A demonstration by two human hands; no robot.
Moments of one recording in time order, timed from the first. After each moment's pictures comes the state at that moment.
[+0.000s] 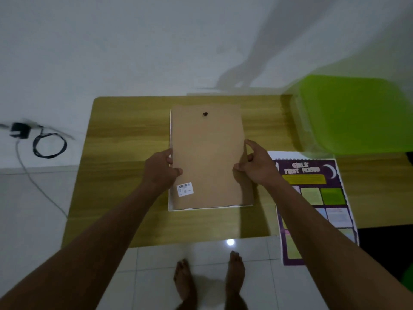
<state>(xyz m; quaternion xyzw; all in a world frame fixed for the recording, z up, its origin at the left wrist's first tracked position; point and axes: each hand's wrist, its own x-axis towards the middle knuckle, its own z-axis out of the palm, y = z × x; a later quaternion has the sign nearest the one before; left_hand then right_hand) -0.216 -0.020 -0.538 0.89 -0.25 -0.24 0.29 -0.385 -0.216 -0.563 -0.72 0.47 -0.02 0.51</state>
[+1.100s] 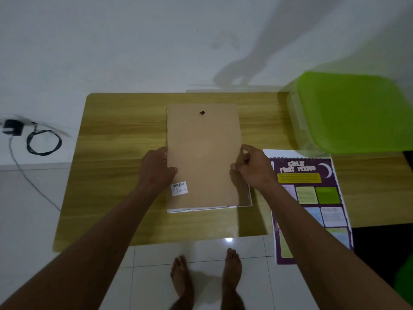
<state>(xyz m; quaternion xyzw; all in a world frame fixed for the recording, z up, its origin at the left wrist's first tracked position) -0.219 -0.025 -0.553 0.90 -0.25 -0.23 0.29 -0.397 -0.213 -0.563 -0.79 0.47 -0.01 0.40</state>
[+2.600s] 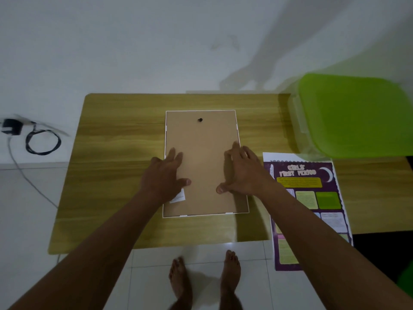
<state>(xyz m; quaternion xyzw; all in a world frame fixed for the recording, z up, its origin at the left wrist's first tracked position) -0.235 -0.031 -0.555 0.88 -0.41 -0.21 0.02 -0.389 -0.209 -0.554 -0.92 0.28 0.17 0.22</state>
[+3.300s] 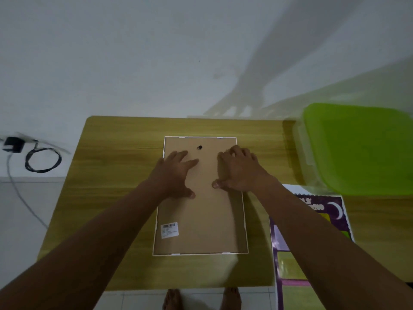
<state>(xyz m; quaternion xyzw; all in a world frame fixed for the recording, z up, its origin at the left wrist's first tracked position) -0.183 -0.103 -0.558 0.84 -0.49 -0.23 -0.04 -0.322 -0.265 -0.541 -0.94 0.24 0.17 0.17</state>
